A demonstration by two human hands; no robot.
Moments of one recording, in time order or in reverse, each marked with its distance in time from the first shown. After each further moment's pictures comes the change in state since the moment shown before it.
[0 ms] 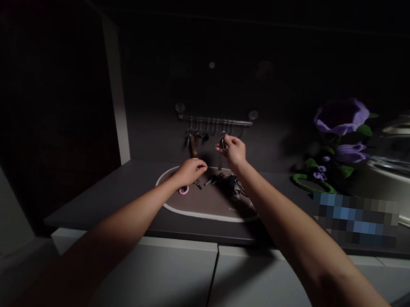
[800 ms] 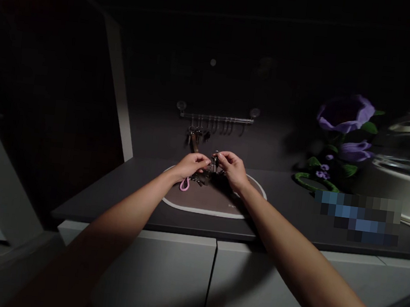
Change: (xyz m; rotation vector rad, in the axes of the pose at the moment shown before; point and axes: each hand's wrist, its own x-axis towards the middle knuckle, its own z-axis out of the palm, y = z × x) left_hand 0.001 0.004 -0.001 -0.795 -0.077 -0.300; right_hand -0.058 0.020 -0.027 -0.115 -0.274 -0.047
